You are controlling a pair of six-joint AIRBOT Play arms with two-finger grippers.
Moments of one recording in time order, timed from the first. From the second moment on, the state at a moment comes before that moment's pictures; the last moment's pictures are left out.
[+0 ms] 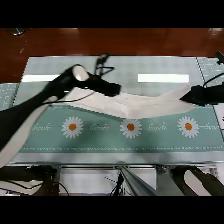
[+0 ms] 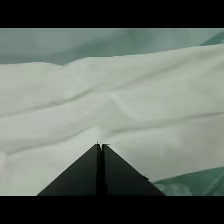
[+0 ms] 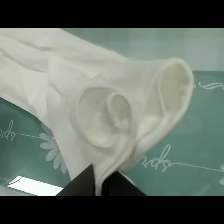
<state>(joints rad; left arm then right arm) -0.58 -1.67 1.41 0.89 -0.87 -1.41 -0.28 -0.92 1.03 -1.03 1.44 1.35</state>
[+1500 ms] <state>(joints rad) 0.06 -0.96 1.07 0.76 -1.13 -1.34 0.41 -1.37 1.37 -0.80 1.03 1.45</state>
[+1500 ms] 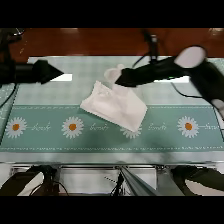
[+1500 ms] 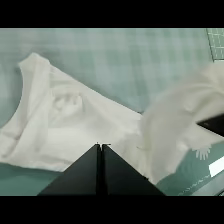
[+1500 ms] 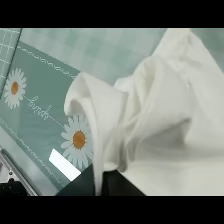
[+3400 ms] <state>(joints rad) 0.07 -0.65 0.52 0.77 -0.95 -1.28 0.20 -1.41 0.70 -0.50 0.82 1.43</state>
